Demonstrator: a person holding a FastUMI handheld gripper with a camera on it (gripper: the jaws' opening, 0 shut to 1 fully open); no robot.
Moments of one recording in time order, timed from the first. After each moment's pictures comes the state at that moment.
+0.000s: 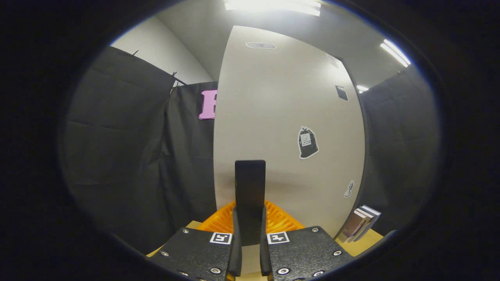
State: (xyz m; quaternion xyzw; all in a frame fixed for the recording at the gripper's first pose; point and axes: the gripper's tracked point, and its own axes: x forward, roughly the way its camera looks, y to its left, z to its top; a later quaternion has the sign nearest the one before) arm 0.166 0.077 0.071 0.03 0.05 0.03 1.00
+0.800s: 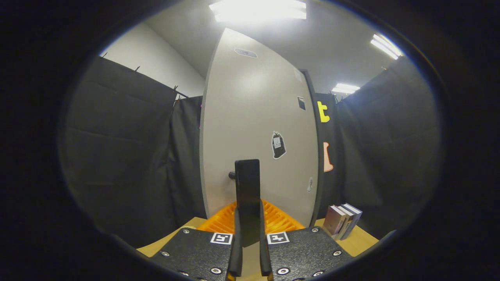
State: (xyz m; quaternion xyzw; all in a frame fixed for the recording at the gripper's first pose) arm 0.078 0.006 0.086 0.05 0.02 0.04 1.00
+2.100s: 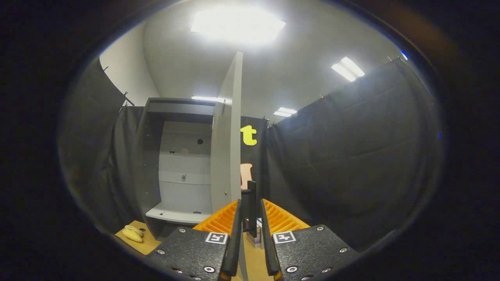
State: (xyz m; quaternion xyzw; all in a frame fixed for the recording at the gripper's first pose) arm -0.032 -0.149 0.125 0.00 -0.04 -0.19 0.98
